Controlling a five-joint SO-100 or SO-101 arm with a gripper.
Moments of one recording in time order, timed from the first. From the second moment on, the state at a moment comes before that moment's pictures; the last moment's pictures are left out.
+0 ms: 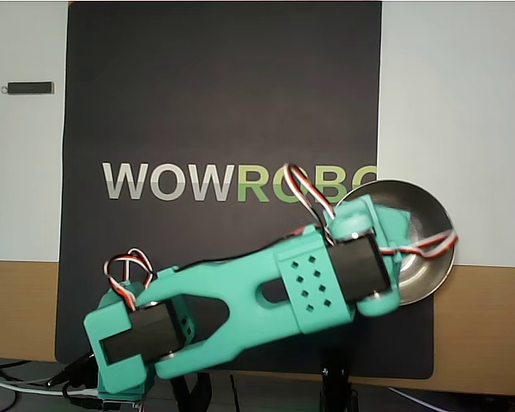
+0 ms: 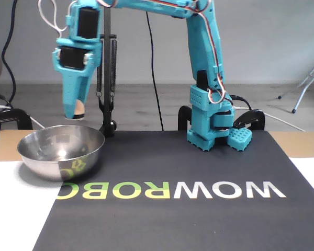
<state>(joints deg) 69.3 74.8 63.5 88.7 -61.3</state>
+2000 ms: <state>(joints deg) 71.6 60.4 63.2 77.1 -25.2</state>
